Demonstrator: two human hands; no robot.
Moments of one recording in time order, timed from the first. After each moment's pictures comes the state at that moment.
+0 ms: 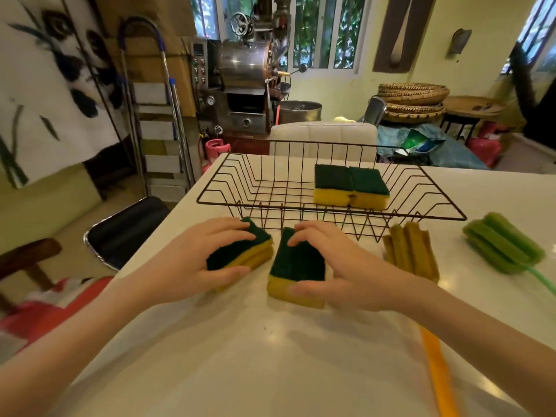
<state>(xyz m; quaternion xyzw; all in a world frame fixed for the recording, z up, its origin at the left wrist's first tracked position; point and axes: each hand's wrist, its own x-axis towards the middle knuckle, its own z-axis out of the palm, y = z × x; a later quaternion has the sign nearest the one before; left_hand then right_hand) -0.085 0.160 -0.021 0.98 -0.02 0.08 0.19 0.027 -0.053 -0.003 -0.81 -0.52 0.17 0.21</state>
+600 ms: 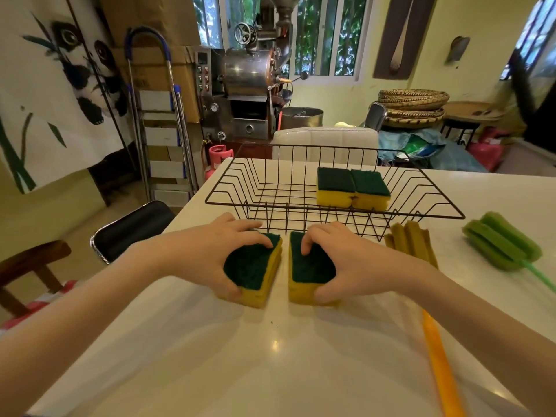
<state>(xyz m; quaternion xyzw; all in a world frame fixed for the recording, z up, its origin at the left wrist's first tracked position) -0.072 0.149 0.012 0.99 -0.04 -0.14 0.08 0.039 -0.050 0.000 -0.83 -0.53 0.15 0.12</state>
